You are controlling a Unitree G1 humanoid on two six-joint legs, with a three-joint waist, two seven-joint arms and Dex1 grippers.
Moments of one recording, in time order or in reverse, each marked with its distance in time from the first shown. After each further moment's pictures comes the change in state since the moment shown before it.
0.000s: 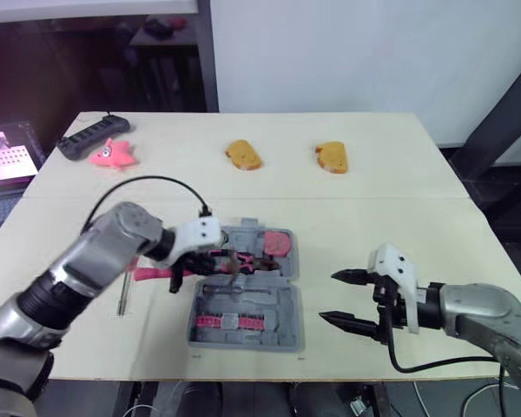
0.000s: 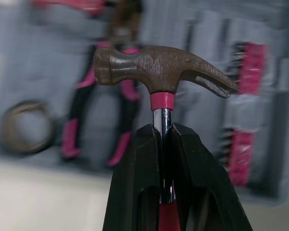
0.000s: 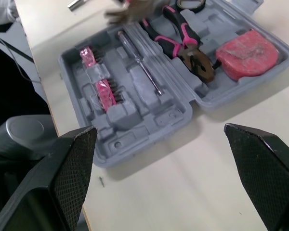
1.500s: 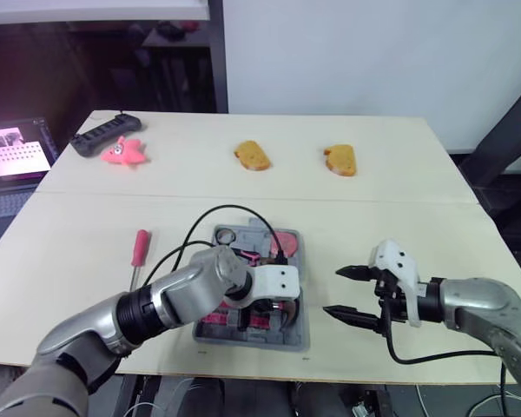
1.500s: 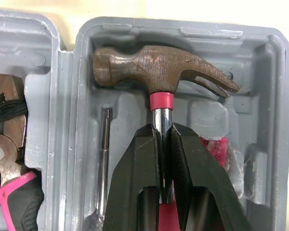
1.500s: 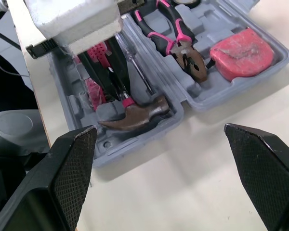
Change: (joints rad) left arm -0.102 -0.316 -0.391 -0.070 0.106 0.224 0.313; right arm -0.050 0.006 0.012 0.047 -0.034 0.025 0.021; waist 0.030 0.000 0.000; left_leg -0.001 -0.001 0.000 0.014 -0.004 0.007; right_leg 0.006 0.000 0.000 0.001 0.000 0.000
